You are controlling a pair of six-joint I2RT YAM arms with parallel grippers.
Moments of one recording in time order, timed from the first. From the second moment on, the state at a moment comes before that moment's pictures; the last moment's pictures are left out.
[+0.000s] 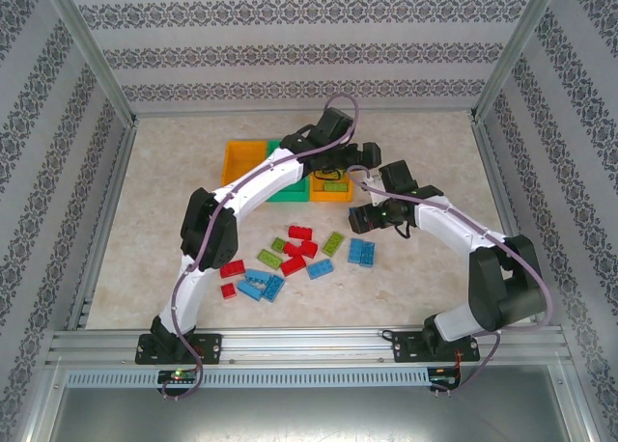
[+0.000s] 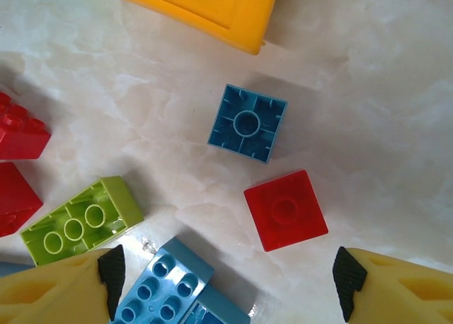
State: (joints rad) left arm -0.66 2.22 2.10 -0.64 0.15 -0.68; right arm 0.32 1.47 0.92 -0.56 -0.21 -0.02
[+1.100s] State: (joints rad) left arm -0.38 1.45 1.23 -0.64 0.03 -0.56; right arm 0.32 1.68 0.97 -0.56 -0.12 -0.22
